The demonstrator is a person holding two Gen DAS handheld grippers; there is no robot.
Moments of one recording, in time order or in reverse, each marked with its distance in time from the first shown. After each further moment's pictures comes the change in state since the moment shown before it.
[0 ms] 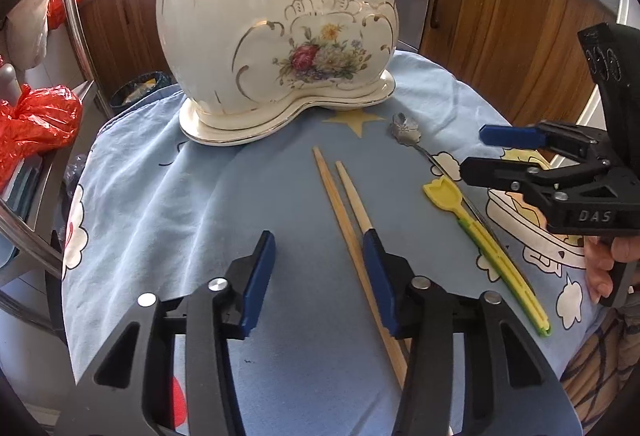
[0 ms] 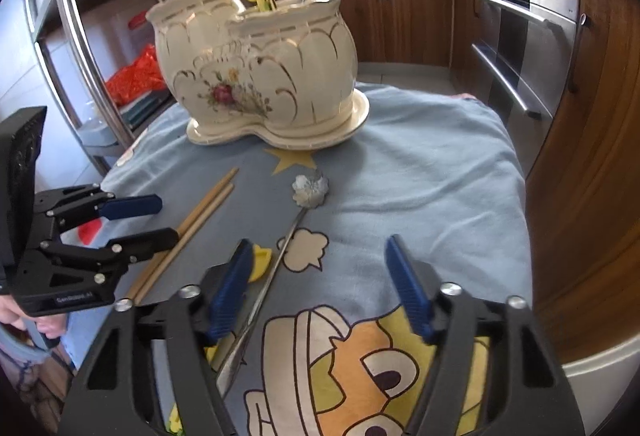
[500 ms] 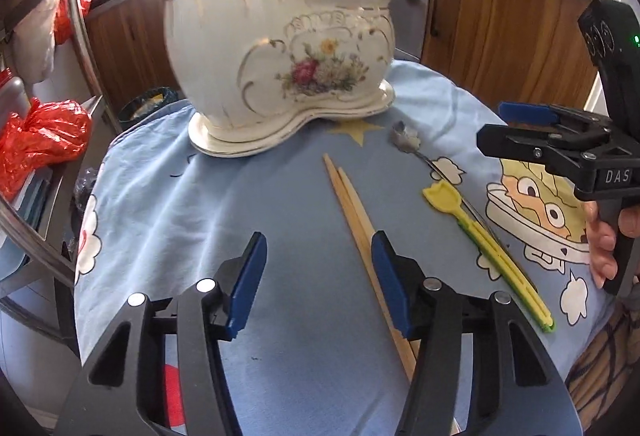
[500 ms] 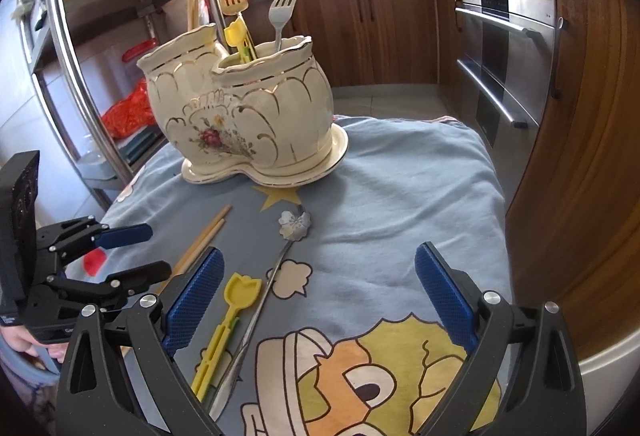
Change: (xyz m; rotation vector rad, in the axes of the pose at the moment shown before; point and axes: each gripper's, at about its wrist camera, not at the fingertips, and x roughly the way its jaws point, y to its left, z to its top) left arm -0.009 -0.003 -0.005 0.031 -0.049 0.031; right arm -0.015 -0.012 0.008 0.049 -0.105 -0.006
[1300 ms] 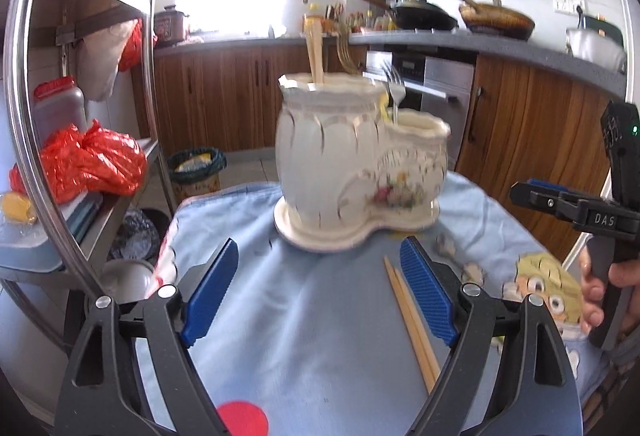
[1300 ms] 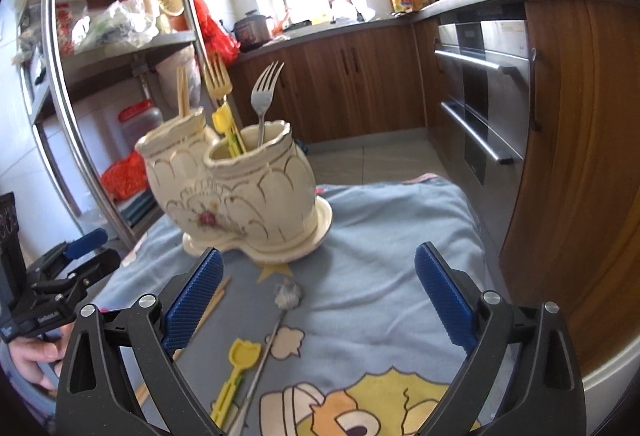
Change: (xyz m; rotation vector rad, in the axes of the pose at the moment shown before) left arm -0.053 0.042 0.009 -0.149 -0.314 0.112; right arm -0.021 -0.013 0.016 0.060 -0.178 -0.017
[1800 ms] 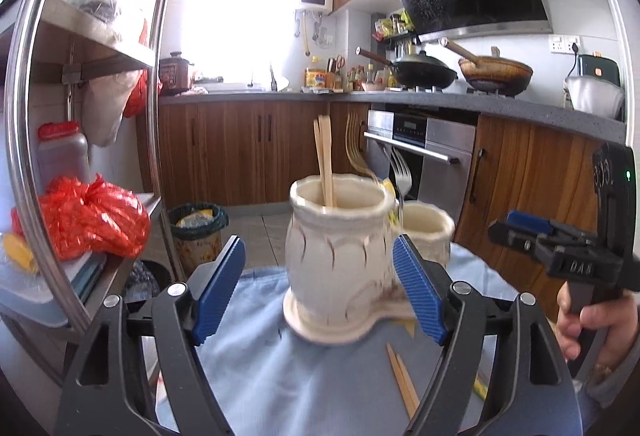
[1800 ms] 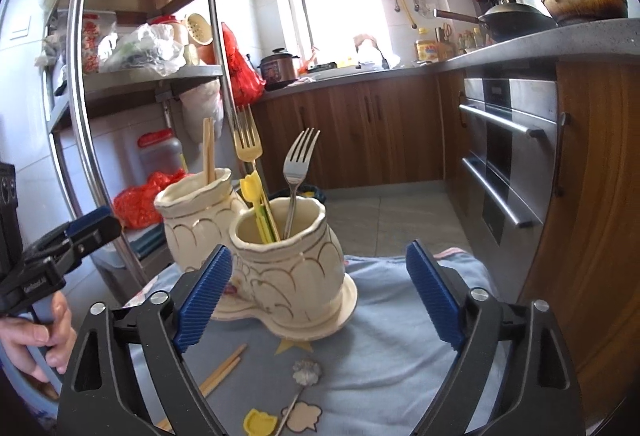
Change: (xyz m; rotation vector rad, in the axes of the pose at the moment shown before) left arm -0.014 0.011 0.049 -0.013 -0.206 0.002; right arm 0.001 0.015 0.038 -0.055 -0.189 0.040
